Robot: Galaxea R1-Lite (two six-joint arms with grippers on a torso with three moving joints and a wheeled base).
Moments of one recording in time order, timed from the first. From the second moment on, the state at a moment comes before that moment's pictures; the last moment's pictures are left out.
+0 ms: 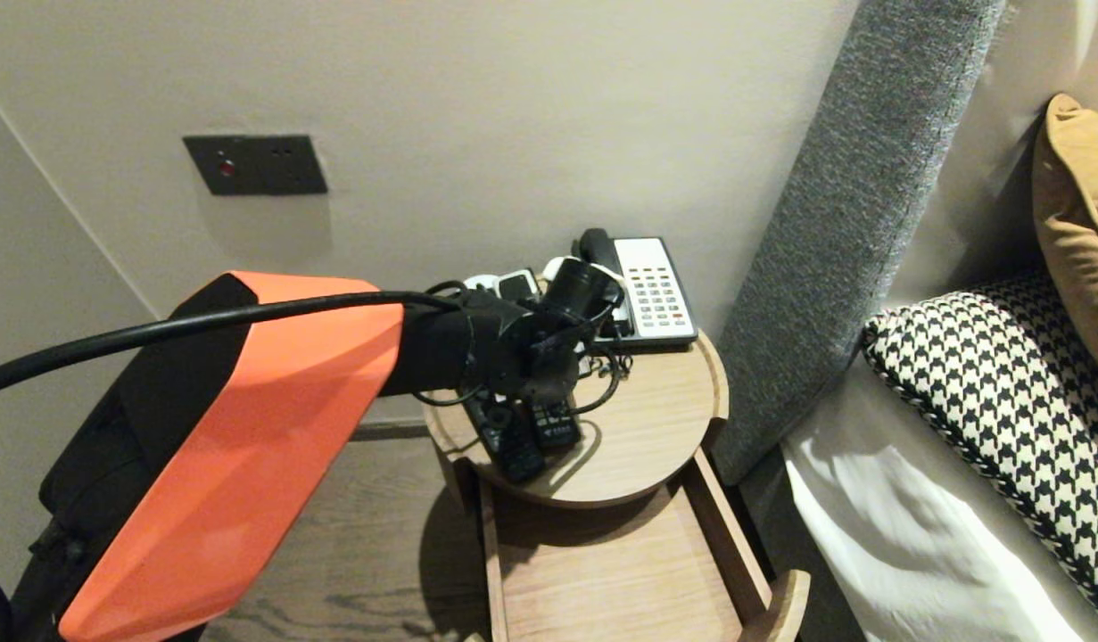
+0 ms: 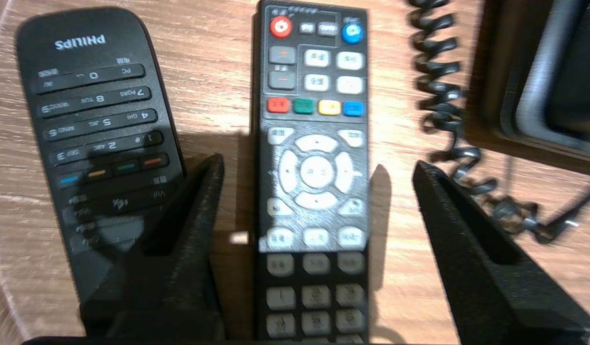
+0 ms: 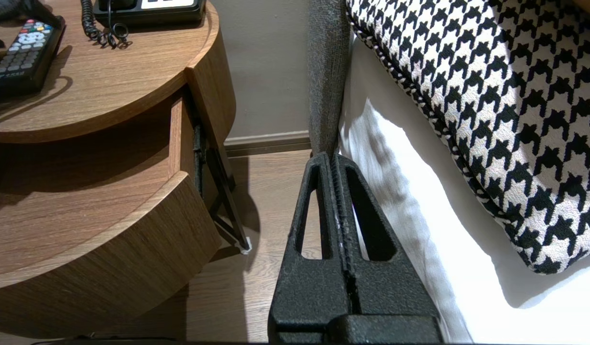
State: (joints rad) left arm -0.78 2.34 -1.94 0.32 0.59 -0.78; right arm -0.01 0.00 0.00 -0.09 -0.02 0.02
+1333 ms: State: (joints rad) left arm -0.97 1.79 -1.40 0.53 0.44 -0.84; right arm -0.01 0.00 0.00 -0.09 -0.02 0.02
